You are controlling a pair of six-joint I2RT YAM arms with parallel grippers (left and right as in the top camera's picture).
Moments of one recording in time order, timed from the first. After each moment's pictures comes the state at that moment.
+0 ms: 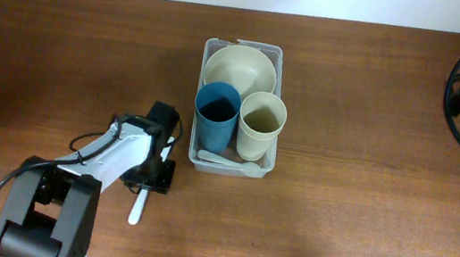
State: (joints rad) left arm -0.28 1.75 0.95 -0.86 -0.01 -0.17; right arm -0.26 1.55 2.38 -1.64 -0.17 0.22
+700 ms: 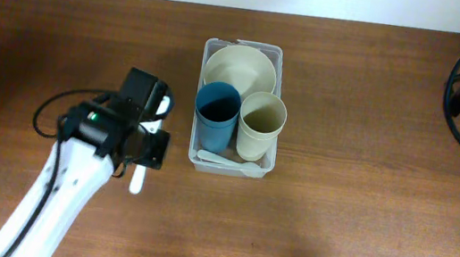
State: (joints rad) left arm -0.34 1.33 1.27 -1.16 -0.06 -0.07; right arm -0.26 1.55 2.38 -1.64 -0.17 0.22
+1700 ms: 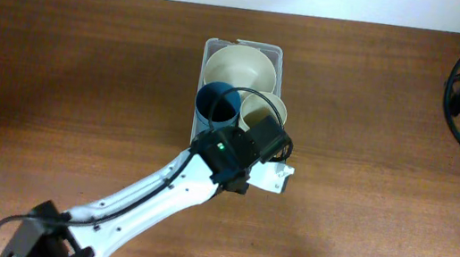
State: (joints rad) left arm -0.83 1.66 1.32 -0.85 -0.26 0.98; right arm -0.26 1.55 2.38 -1.64 -0.17 0.22
